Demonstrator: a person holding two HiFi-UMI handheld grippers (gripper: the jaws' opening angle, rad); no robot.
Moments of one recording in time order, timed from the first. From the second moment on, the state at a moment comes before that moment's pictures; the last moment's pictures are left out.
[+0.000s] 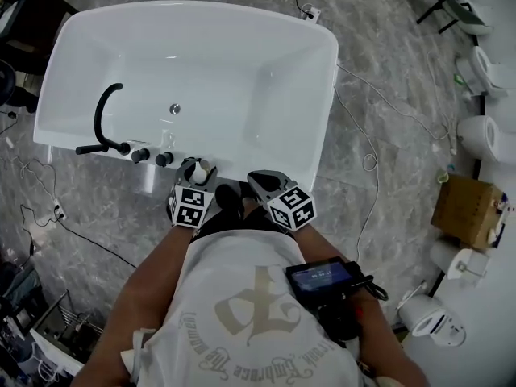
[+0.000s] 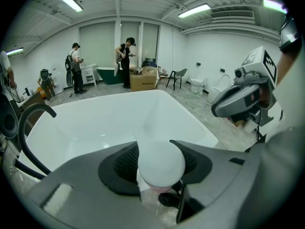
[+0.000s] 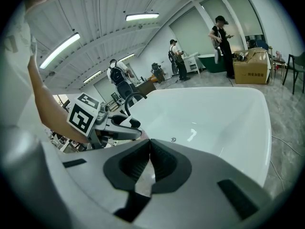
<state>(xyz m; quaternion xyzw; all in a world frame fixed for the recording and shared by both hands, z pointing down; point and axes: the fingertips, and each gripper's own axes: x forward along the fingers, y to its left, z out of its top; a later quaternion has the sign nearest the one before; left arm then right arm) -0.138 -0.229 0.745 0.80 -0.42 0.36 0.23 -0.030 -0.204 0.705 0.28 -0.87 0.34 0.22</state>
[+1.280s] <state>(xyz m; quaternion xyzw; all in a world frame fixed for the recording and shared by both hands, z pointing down) -0.134 -0.222 0.735 0.82 -0.39 0.34 0.24 -0.022 -0.200 0.705 0.27 -0.88 0.33 0.22</state>
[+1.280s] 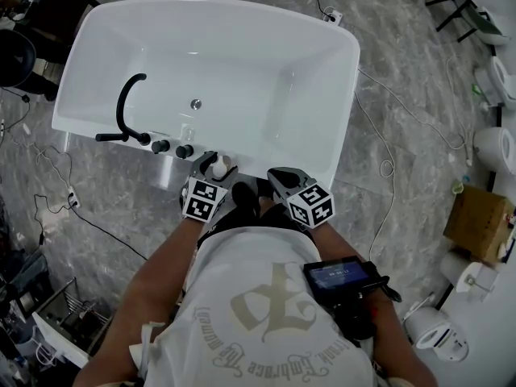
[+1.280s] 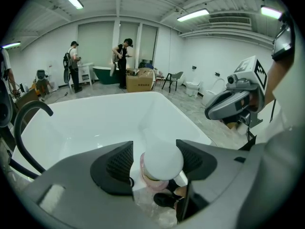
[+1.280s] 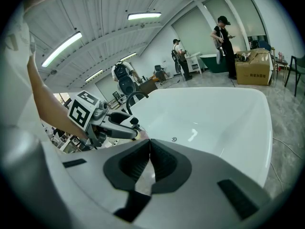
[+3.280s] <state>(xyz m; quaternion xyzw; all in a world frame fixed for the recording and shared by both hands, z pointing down) -0.202 -0.148 0.619 0.80 -0.52 0.14 0.25 -0.058 -0.201 0.632 0.24 -0.92 0.24 0.20</state>
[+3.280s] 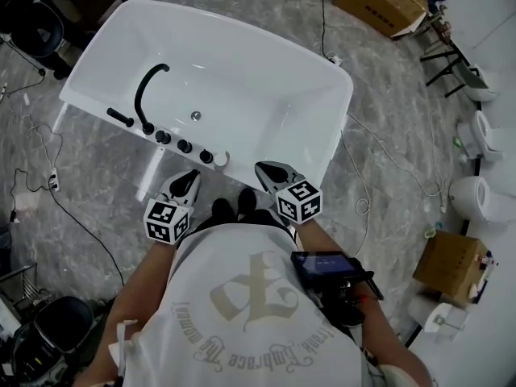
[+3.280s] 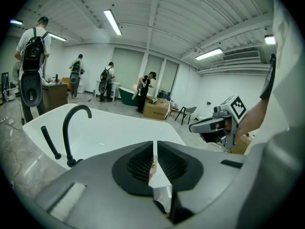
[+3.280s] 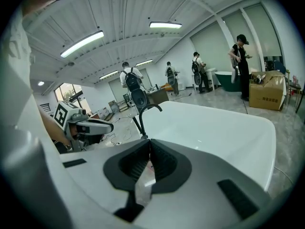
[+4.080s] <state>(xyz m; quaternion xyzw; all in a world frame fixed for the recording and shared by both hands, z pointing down) -0.211 -0.099 0.582 0.80 -0.54 0.10 0.23 -0.051 -0.171 0.567 0.21 -0.95 0.18 0.13</state>
